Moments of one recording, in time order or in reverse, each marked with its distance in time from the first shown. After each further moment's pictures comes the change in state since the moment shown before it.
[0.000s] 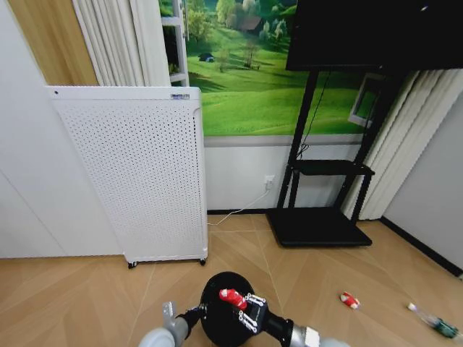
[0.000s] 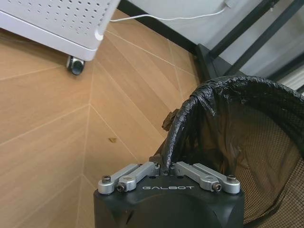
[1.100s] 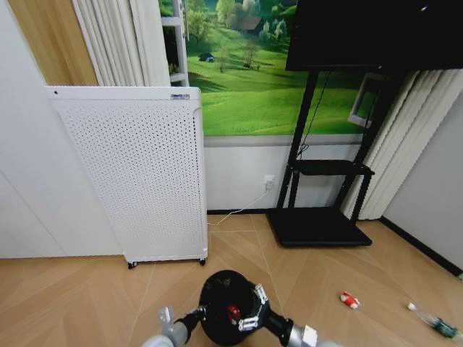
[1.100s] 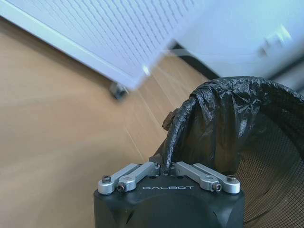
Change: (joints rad) left arm 0.062 -0.069 -0.136 0.013 -0.019 -0.040 -0.030; right arm 0.012 0.019 0.078 0.001 0.079 -0.008 0.063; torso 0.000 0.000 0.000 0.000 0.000
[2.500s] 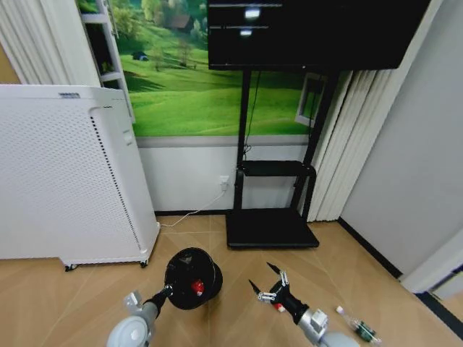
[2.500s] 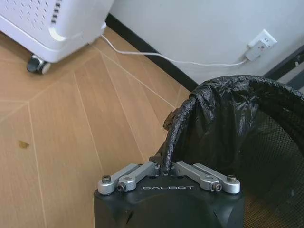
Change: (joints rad) left arm -0.023 -0.019 -0.269 0.046 -0.023 -0.034 -0.053; right arm 0.033 0.029 0.068 -0.123 -0.106 -0.045 0.319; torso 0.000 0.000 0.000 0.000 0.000
